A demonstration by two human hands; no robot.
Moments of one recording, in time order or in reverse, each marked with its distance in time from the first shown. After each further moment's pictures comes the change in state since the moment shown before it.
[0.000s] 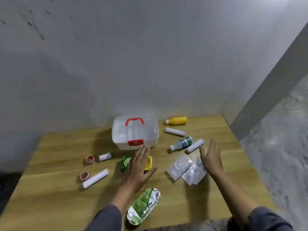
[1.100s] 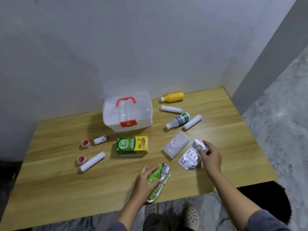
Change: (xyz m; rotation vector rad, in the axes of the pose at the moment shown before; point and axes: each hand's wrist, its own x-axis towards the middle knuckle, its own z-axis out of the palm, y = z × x) left_hand -0.078 0.027 0.072 -0.501 -0.206 -0.425; right_hand -0.043 0.081 0.035 0.253 0.052 0.147
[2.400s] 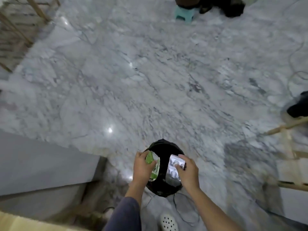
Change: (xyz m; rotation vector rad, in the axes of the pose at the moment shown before) left_hand 0.130 0.201 0.566 0.521 -0.834 0.393; right_hand 0.026 0.356 -0.262 0.305 0.753 0.720
